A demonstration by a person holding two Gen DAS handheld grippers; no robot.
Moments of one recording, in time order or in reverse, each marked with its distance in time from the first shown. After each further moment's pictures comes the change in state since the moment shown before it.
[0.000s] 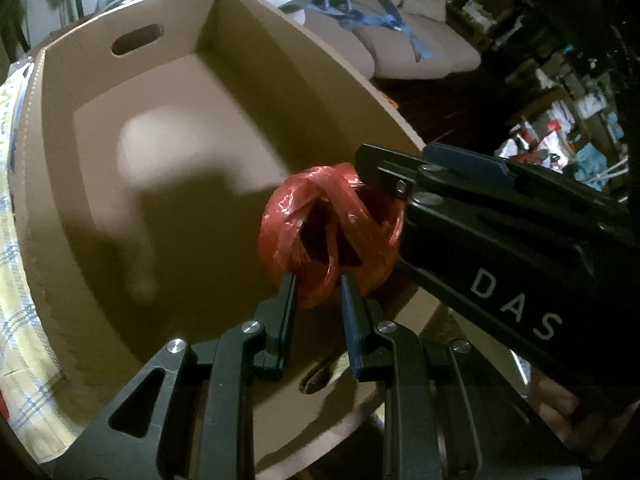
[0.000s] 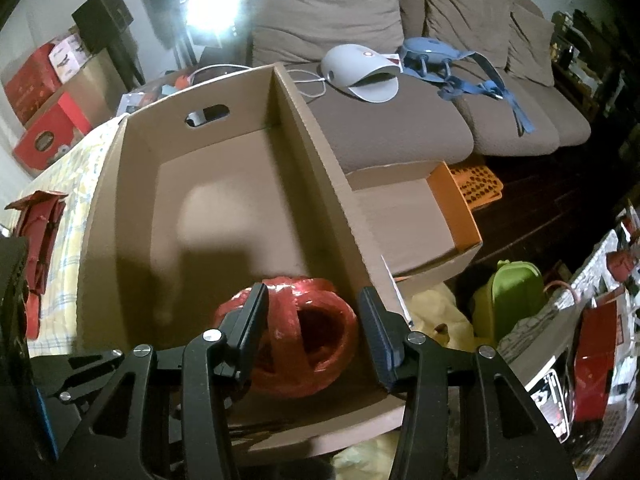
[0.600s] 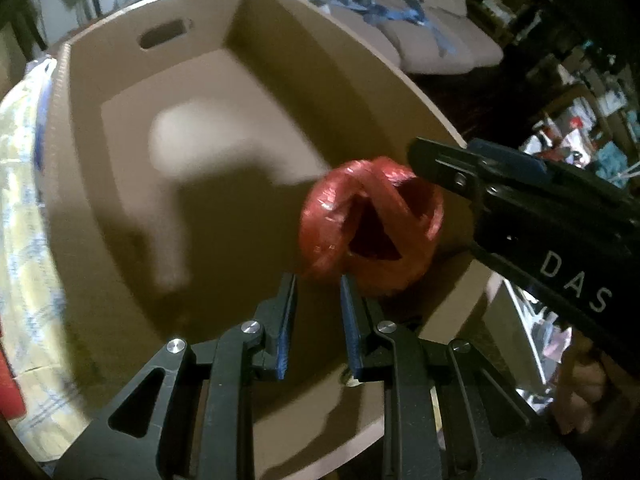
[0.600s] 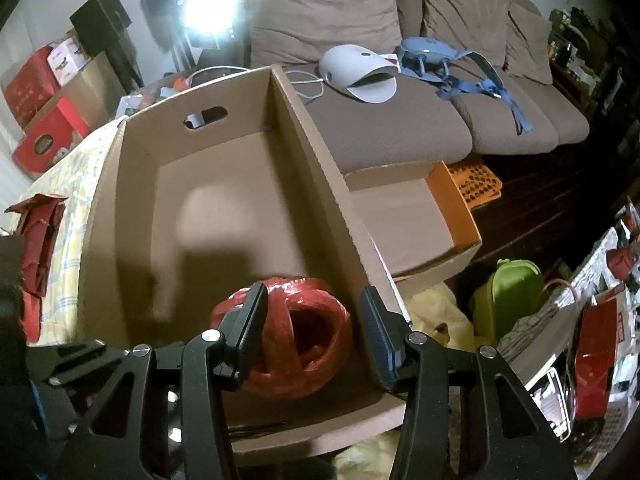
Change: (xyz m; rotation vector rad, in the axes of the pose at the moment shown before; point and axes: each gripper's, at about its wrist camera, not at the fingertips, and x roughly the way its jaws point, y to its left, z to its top) left arm 0.001 0.008 -0.003 -0.012 0.023 0.086; right arm -0.001 -0.004 0.002 0.015 0.000 -0.006
